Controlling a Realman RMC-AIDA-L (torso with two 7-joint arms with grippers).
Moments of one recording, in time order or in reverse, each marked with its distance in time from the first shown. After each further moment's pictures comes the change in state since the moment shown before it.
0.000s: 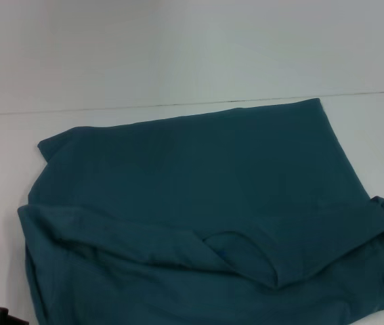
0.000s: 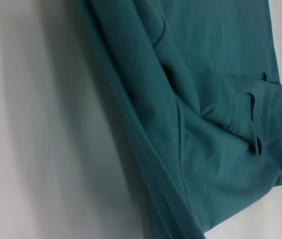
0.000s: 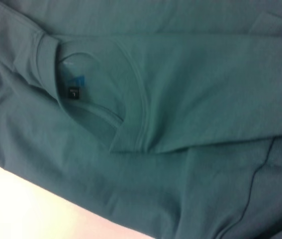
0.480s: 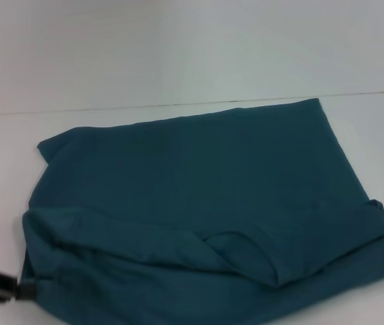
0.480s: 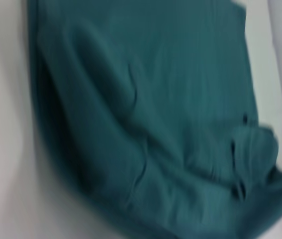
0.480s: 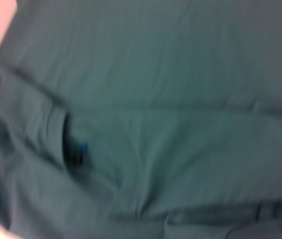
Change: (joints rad) left arm -0.065 0.045 -0.127 -0.038 -0.001 -0.009 0.010; right arm 0.009 -0.016 0.177 0.005 0.041 0.038 -0.058
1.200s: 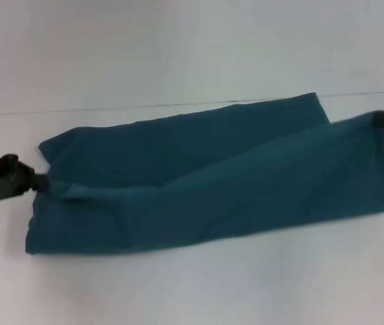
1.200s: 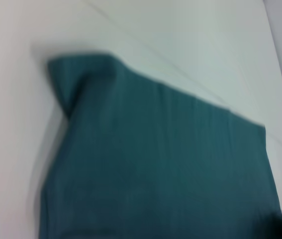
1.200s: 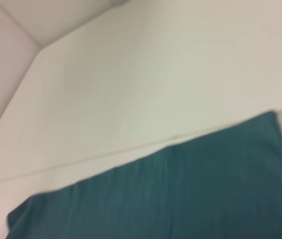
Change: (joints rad) left arm -0.204 0.047 -0.017 -0.146 -0.010 -0.374 -0.141; right arm 0.068 0.010 0.044 0.009 0.230 0.363 0.129
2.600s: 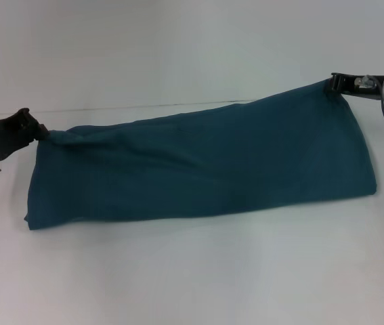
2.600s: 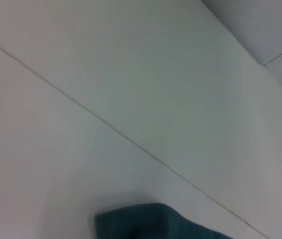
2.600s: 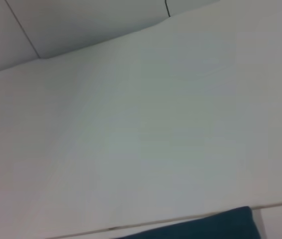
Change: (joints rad) left arm -0.108 -0.058 0.004 -0.172 -0.027 -0.600 -0.048; right arm 0.205 0.066 -0.280 0.356 -0.005 0.809 0.010
